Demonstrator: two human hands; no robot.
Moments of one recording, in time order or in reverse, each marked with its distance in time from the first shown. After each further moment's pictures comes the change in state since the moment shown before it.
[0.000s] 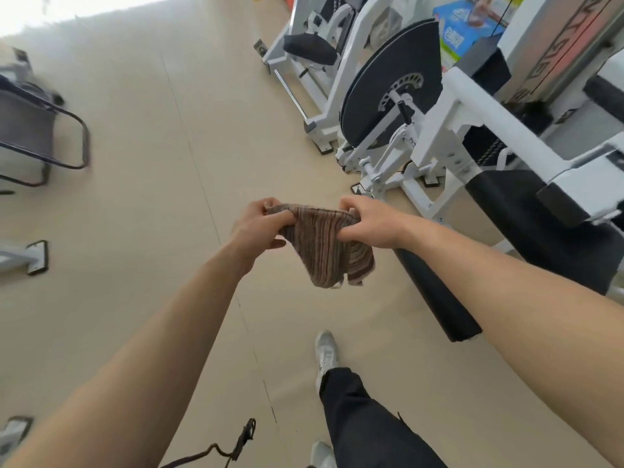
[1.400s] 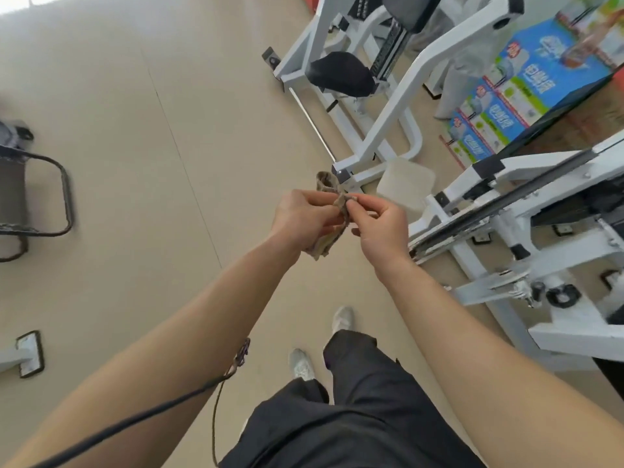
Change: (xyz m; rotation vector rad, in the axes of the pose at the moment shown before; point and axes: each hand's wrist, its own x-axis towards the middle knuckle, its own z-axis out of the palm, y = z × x) left_hand 0.535 0.231 -0.167 -0.057 -0.127 -0.042; right_hand 0.538 -0.138 -0.182 0.729 0.700 0.168
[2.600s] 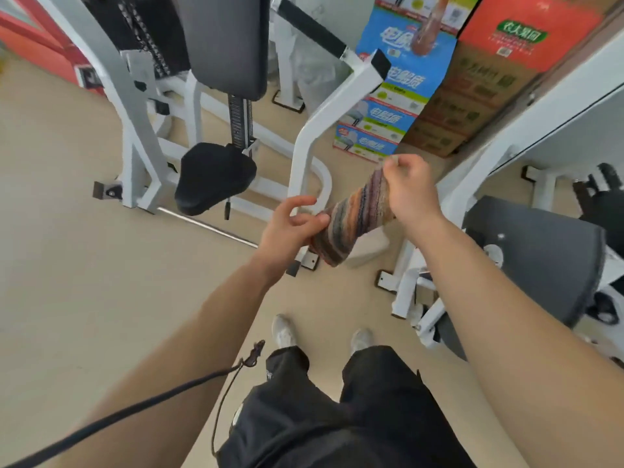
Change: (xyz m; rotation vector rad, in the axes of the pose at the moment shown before) left_hand 0.515 0.235 0.061 0.129 -0.710 0.022; right_hand 0.490 -0.121 -0.085 -0.034 0.733 0.280
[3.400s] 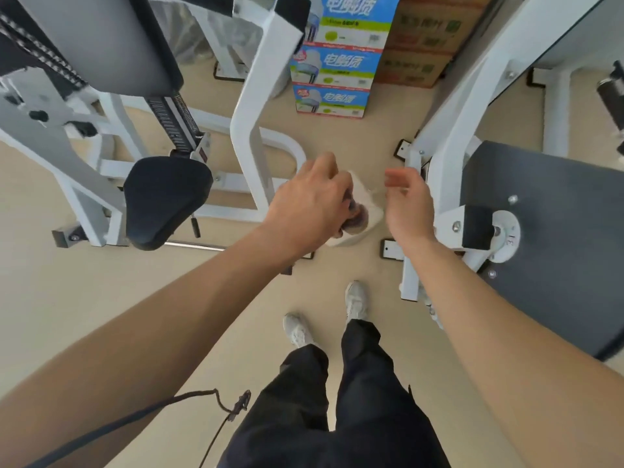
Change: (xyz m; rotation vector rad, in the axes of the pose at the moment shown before) left_hand 0.159 0.010 0.113 1.453 -0.245 0.663; right_hand 0.098 0.144 -0.019 0.039 0.165 0.270
